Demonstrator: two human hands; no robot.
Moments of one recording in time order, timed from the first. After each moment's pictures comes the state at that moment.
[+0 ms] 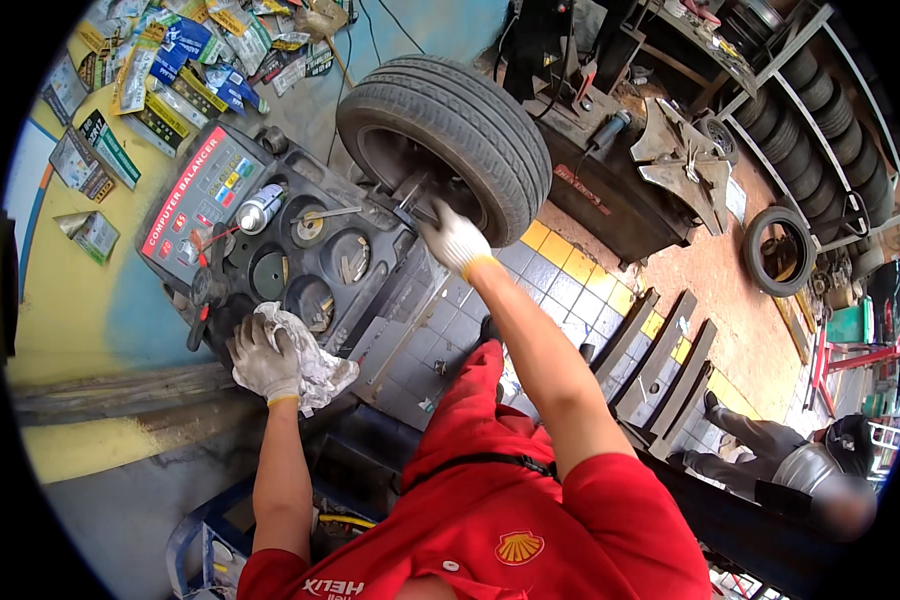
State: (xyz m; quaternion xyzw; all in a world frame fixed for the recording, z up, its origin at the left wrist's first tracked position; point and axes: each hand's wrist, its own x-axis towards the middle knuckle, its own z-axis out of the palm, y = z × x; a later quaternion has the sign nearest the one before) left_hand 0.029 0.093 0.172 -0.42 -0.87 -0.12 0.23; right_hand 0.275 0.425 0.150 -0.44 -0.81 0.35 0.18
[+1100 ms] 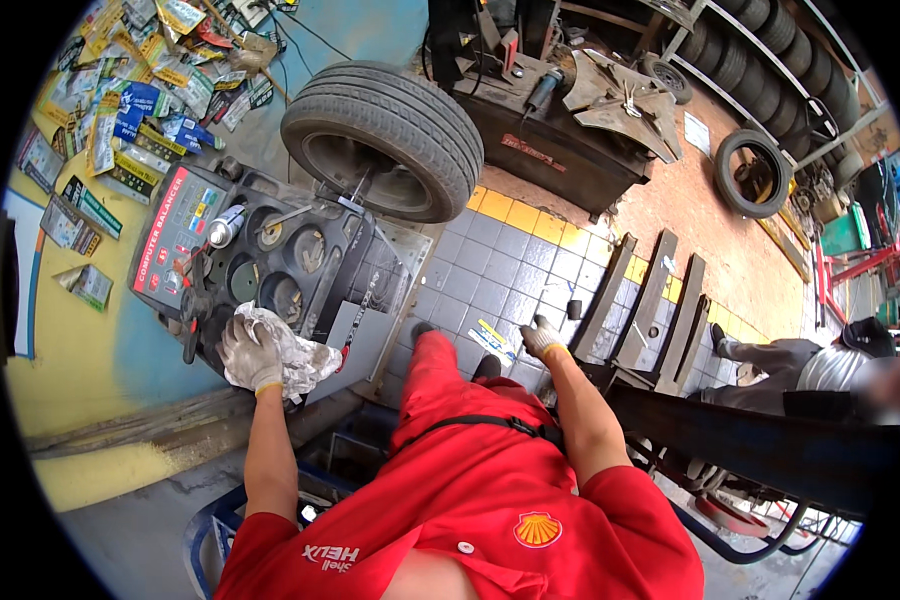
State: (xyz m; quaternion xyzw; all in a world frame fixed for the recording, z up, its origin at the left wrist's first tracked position) left_hand 0.036 0.086 0.168 -0.44 -0.85 -0.11 0.26; right_hand 0.620 0.235 -0.056 -0.69 -0.45 0.56 0.06
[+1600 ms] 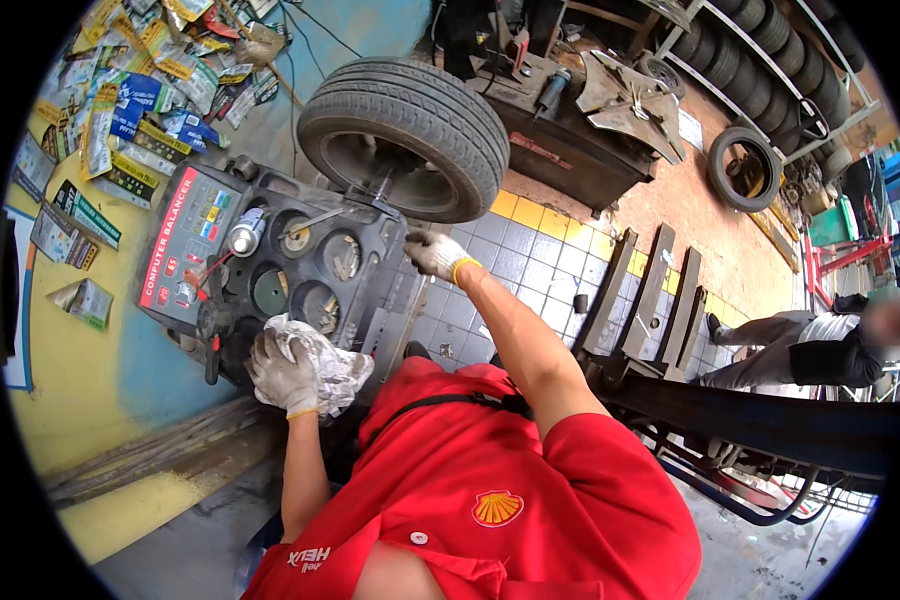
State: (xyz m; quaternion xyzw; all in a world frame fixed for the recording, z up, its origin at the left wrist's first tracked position) left_hand 0.012 0.069 0.164 -0.44 -0.87 -0.11 0.18; right_hand 0.280 0.355 0.125 -0.48 -0.60 0.62 0.11
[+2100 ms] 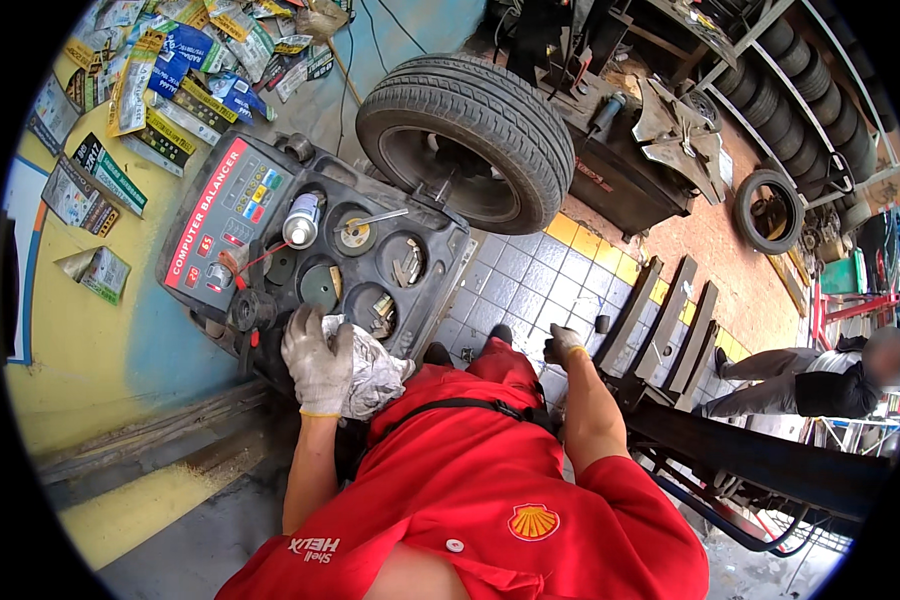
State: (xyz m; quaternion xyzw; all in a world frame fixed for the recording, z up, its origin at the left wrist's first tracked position) left_hand -0.025 0.099 0.232 -0.53 -0.82 -0.23 0.04; right_hand 0.443 0.262 -0.028 -0.74 -0.21 0.63 0.11
